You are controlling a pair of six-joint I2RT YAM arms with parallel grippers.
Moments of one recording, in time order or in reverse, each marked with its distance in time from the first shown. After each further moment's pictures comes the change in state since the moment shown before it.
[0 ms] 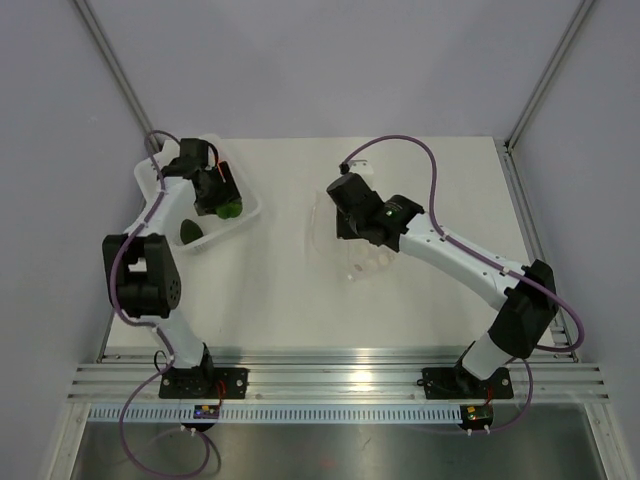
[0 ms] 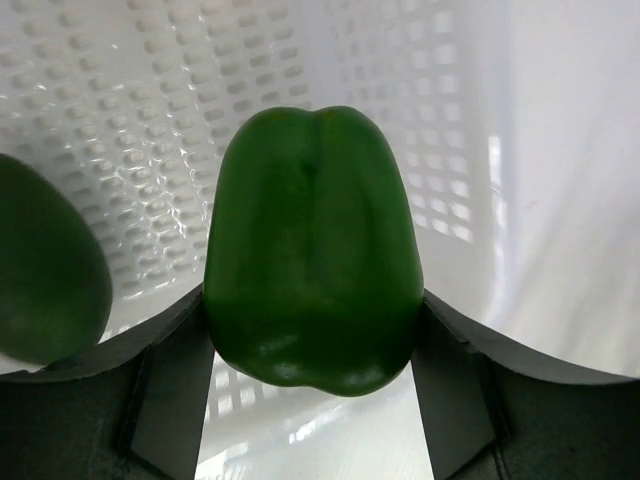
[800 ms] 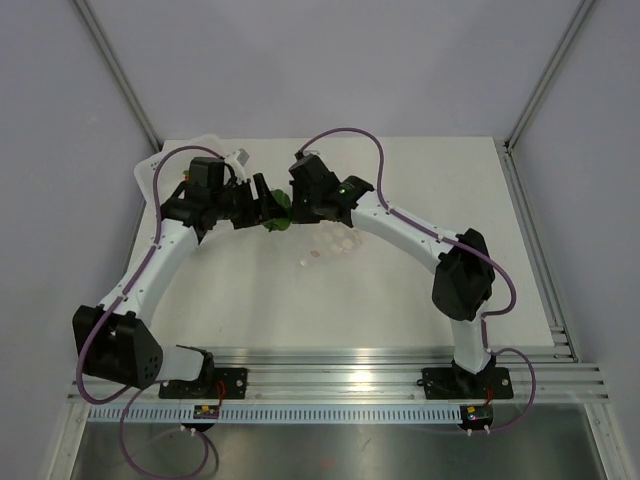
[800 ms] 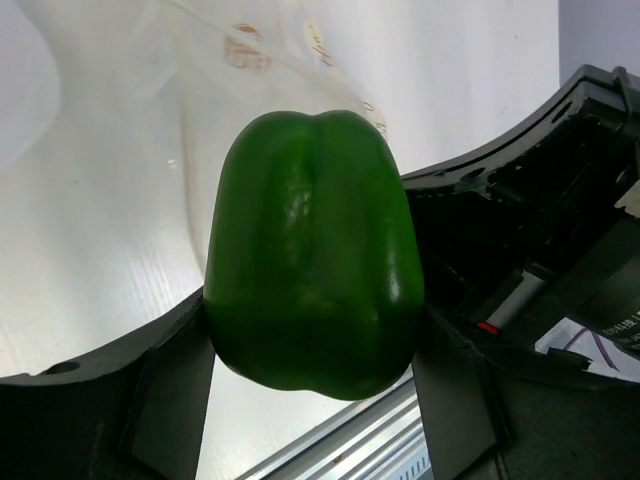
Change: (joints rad) left arm -0.216 -0.472 -0.254 0.076 0.382 -0.062; right arm 0.000 0.391 0.368 0.083 -0.266 0.040
